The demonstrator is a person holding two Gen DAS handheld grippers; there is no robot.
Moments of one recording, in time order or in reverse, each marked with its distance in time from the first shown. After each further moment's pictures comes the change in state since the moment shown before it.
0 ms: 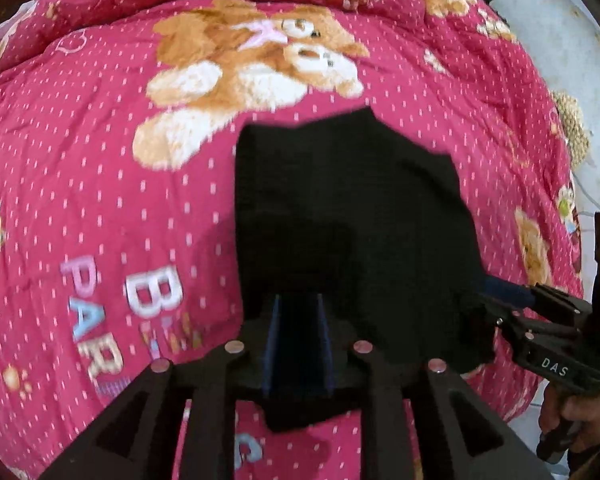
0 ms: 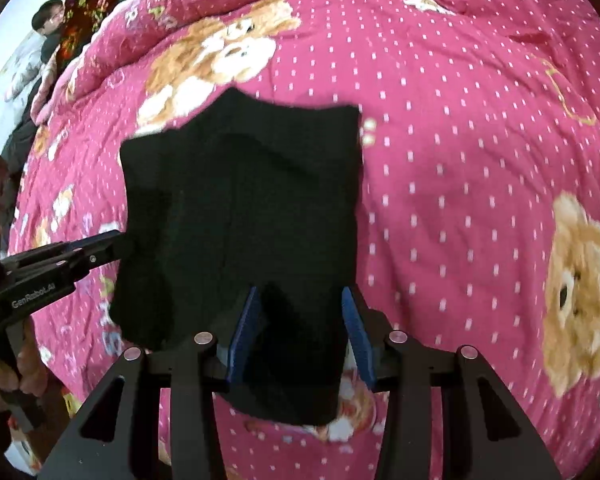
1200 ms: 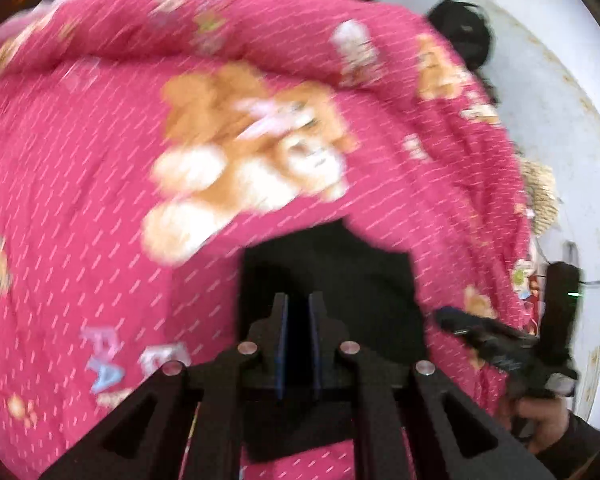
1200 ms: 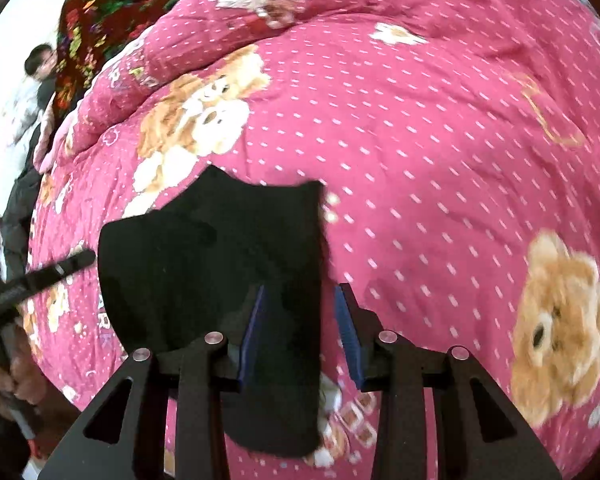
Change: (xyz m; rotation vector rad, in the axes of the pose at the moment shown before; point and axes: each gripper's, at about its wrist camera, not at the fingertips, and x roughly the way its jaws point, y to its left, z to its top) left arm -0.049 0.007 0.062 -0.085 -0.164 -0.170; right arm -0.021 -0.030 0.051 0.079 -0.082 0.063
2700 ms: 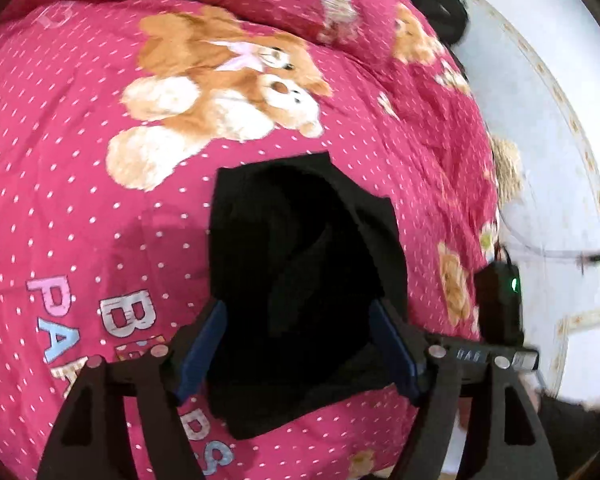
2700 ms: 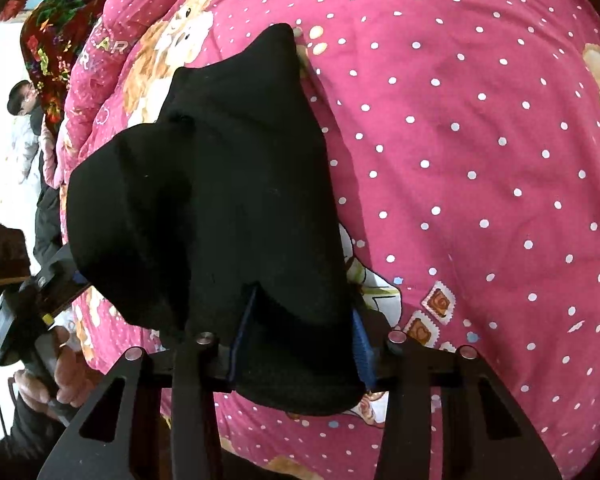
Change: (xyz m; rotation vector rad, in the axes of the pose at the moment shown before) left arm 0.019 0.037 -0.046 0.003 0.127 -0.156; right arm 0.048 -0.015 -0.059 0.252 0.225 0.179
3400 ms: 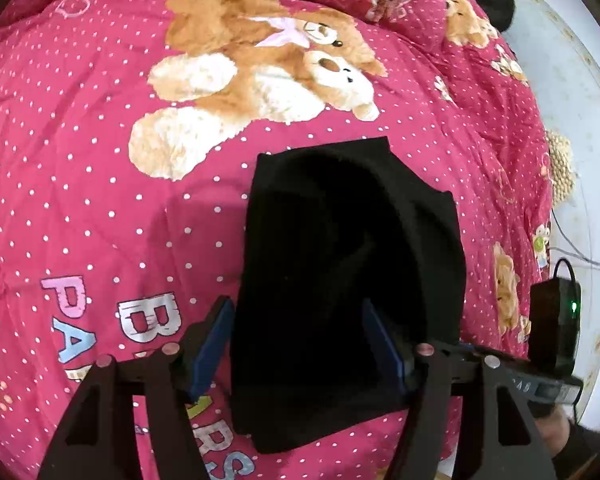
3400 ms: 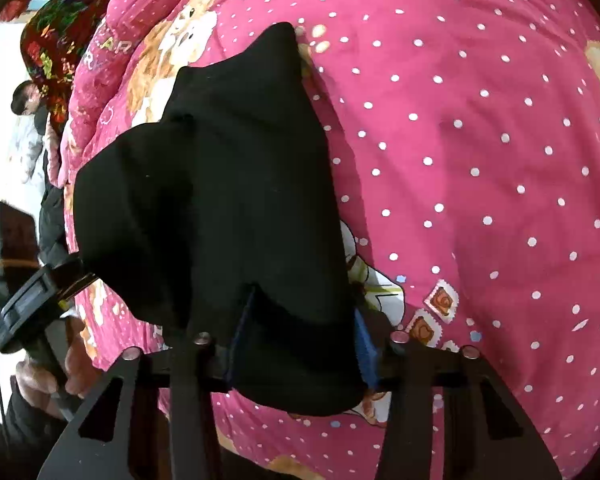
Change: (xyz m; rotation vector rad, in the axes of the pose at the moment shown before) left arm 0.025 0.002 0.012 -0.077 0.057 0.177; right arm 0.000 0.002 -0.001 -0.011 -0.002 0.013
